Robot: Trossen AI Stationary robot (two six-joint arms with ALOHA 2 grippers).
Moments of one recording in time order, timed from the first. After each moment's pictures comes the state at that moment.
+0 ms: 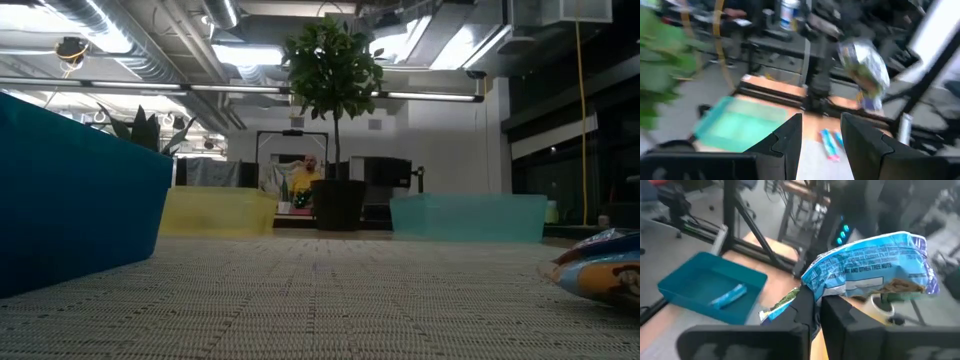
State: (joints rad) left arm 0.11 1.15 1.31 -0.36 0.01 -0.21; right arm 0.00 1.34 1.47 -0.40 -0.14 -0.34
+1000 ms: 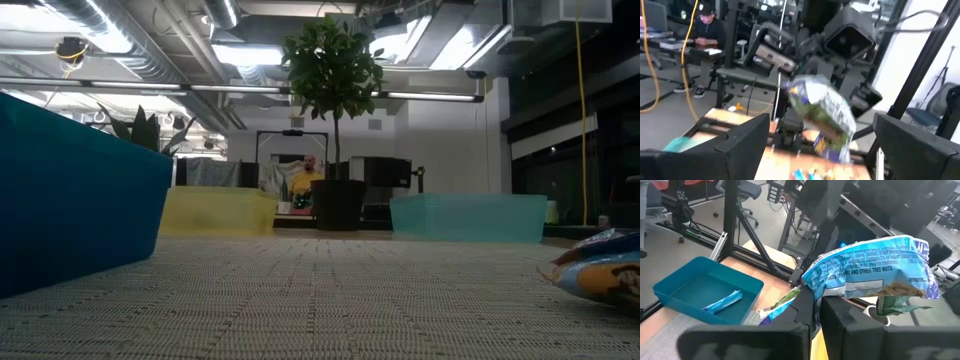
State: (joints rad) left arm 0.09 1.30 1.31 0.00 0.08 -0.27; right arm -0.06 1.34 1.47 -0.36 -0.24 -0.39
